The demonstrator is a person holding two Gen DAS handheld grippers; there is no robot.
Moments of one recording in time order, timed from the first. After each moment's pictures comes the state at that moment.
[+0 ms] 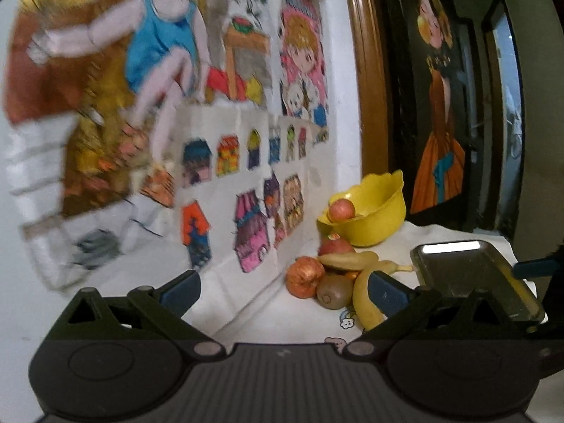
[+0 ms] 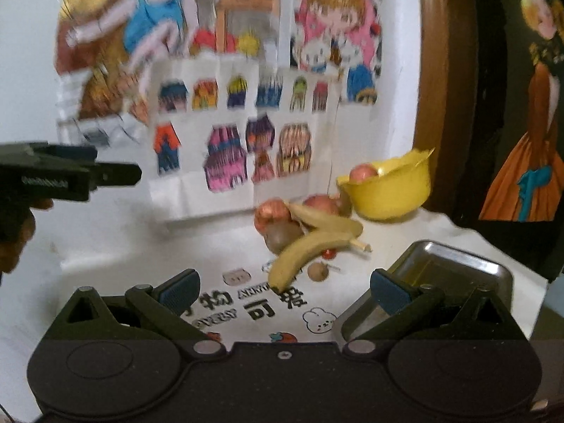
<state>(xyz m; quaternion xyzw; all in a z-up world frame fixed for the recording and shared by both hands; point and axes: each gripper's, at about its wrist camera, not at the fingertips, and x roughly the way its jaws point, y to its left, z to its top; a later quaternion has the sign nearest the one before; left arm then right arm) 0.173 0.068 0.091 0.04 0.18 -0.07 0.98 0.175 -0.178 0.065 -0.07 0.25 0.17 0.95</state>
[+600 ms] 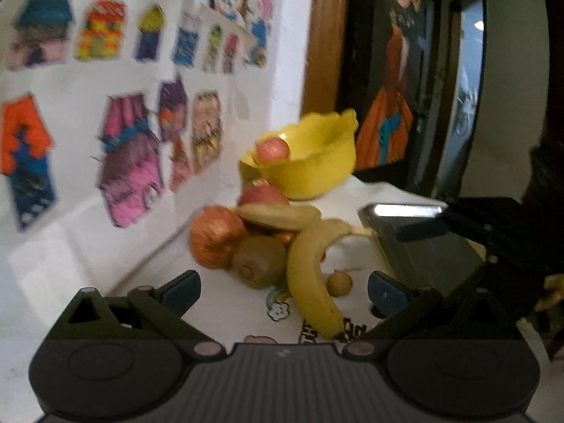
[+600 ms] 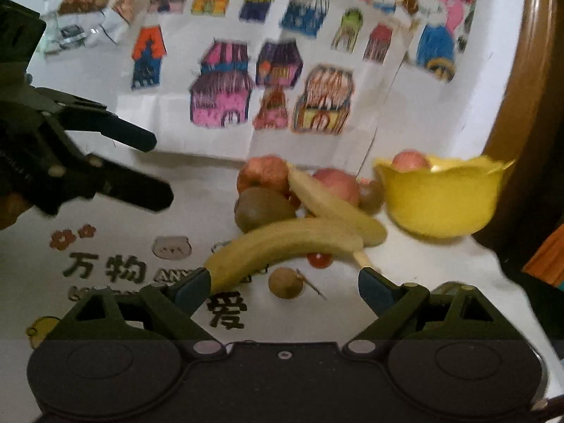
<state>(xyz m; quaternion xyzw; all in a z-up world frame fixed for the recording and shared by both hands) 0.286 0.030 0.014 0.01 0.26 -0.20 0.95 0.317 -0.195 0.005 -0.18 0.27 0.28 0.90</state>
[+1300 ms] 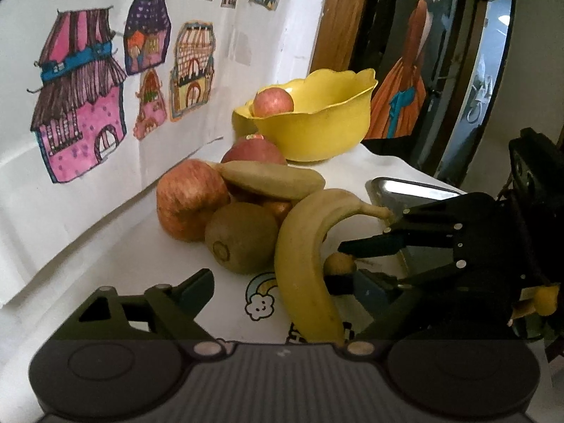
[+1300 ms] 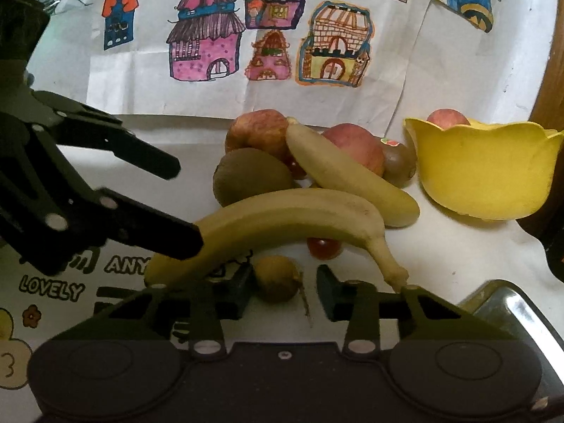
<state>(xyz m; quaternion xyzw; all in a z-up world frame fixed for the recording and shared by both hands) 0.337 0.005 -0.016 -0.03 0.33 -0.19 0.92 0.372 -0.191 -0.031 -0.18 0.31 0.32 0.87</state>
